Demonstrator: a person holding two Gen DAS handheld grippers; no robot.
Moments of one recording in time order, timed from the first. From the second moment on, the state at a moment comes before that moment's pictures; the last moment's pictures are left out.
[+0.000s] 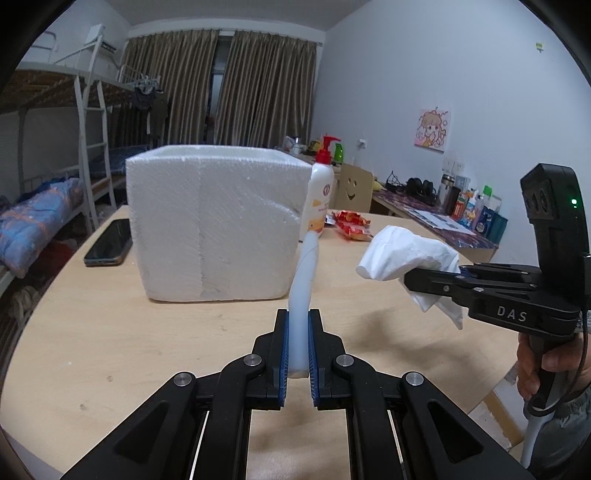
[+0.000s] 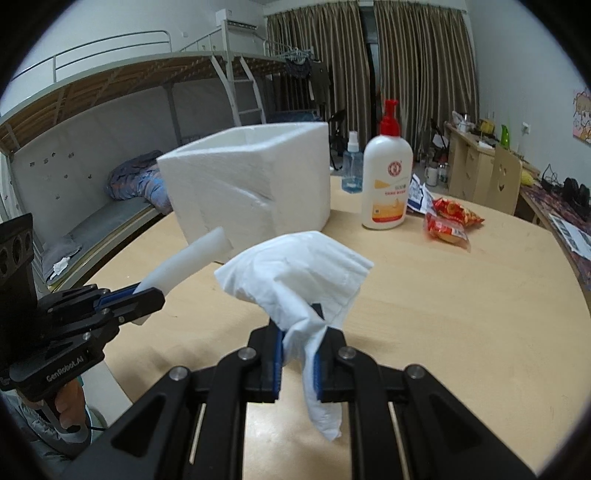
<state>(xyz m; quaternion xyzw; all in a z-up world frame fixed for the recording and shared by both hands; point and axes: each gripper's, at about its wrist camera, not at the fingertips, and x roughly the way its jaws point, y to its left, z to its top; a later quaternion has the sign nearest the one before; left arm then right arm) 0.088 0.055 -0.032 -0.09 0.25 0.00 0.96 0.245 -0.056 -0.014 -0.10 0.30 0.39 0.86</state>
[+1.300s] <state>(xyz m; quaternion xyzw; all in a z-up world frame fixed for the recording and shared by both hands) -0.006 0.024 0.027 -0.03 0.16 0.05 0.99 0.156 -0.086 0.038 -0.08 0.17 0.42 0.89</state>
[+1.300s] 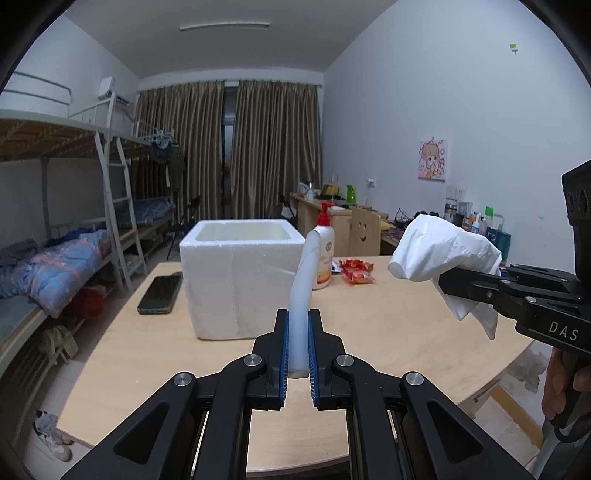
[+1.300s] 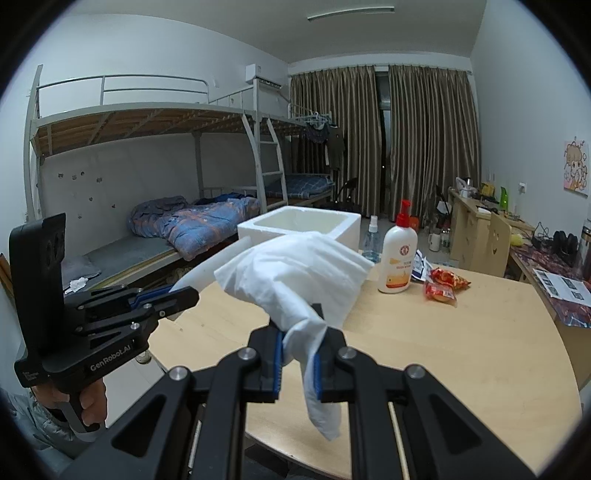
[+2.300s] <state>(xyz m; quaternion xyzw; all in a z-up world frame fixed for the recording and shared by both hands) 0.001 0.037 0.056 -0.03 0.13 0.08 0.99 0.161 -0.077 0.053 -0.06 0.14 0.45 0.88</state>
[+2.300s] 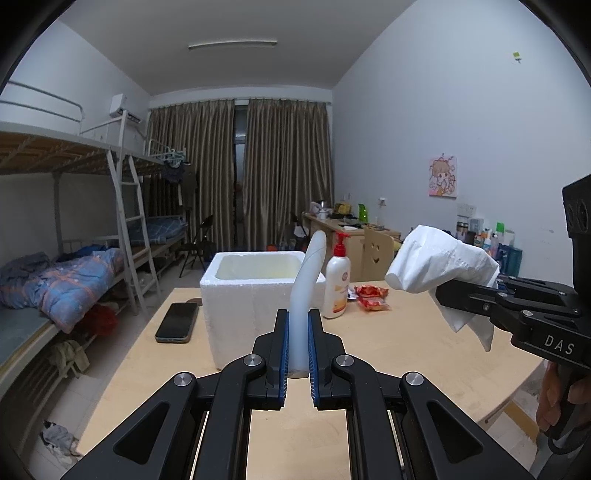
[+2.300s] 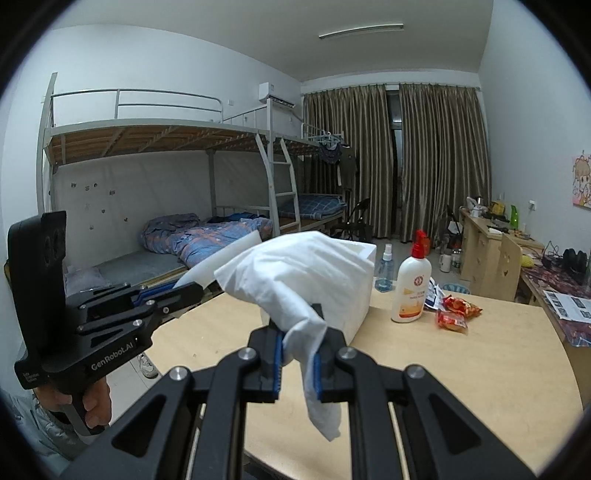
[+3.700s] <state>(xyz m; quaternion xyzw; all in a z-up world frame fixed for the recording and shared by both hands) 0.096 0.095 0.090 -0.03 0.13 0.12 0.98 0.238 -0.016 0.087 -0.07 0.15 0.48 0.86</state>
